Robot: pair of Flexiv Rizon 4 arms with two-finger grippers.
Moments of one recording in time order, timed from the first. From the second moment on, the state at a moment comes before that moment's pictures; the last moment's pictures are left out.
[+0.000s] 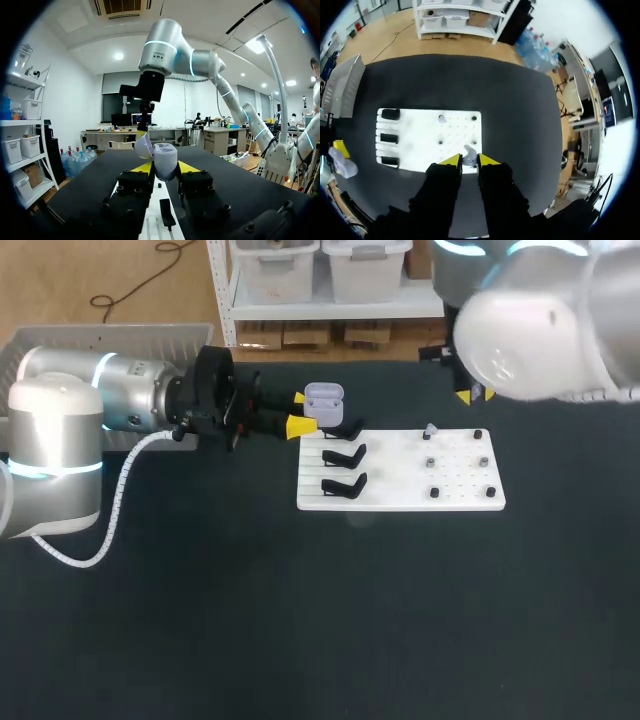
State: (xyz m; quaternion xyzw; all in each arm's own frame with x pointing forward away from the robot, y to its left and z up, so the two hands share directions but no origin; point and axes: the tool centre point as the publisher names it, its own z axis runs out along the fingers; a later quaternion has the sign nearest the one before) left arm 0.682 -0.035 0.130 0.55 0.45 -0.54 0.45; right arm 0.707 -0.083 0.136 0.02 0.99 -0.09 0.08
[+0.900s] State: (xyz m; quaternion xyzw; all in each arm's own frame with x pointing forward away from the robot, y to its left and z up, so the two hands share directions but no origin) left arm 0.682 -0.035 0.130 0.55 0.45 -0.54 0.45; right arm 0.709 -0.071 0.149 0.03 0.99 -0.11 0.06
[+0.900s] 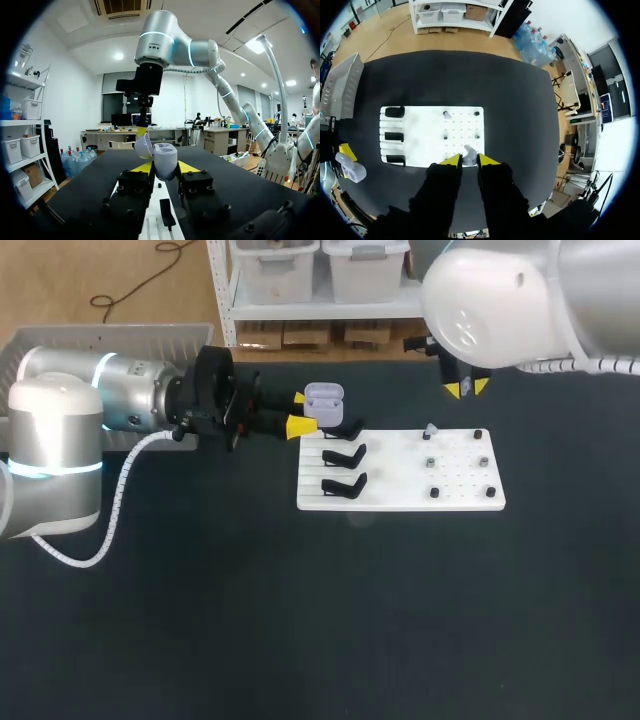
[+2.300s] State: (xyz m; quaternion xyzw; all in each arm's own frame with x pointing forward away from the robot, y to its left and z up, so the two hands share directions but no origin) left arm 0.682 -0.035 0.130 0.55 0.45 -0.54 0.45; right arm 0.655 0.005 0.254 0.16 0.99 -0.04 0.01
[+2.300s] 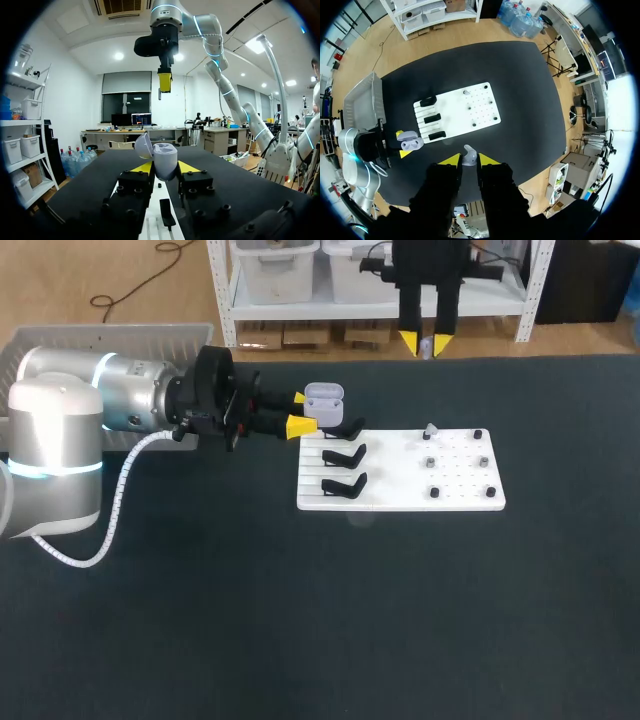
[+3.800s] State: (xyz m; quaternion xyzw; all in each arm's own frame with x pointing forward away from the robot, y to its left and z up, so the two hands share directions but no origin) left arm 0.682 -0.035 0.130 0.55 0.45 -0.54 0.45; right arm 0.666 0.104 0.213 0.29 0.95 -0.10 -0.03
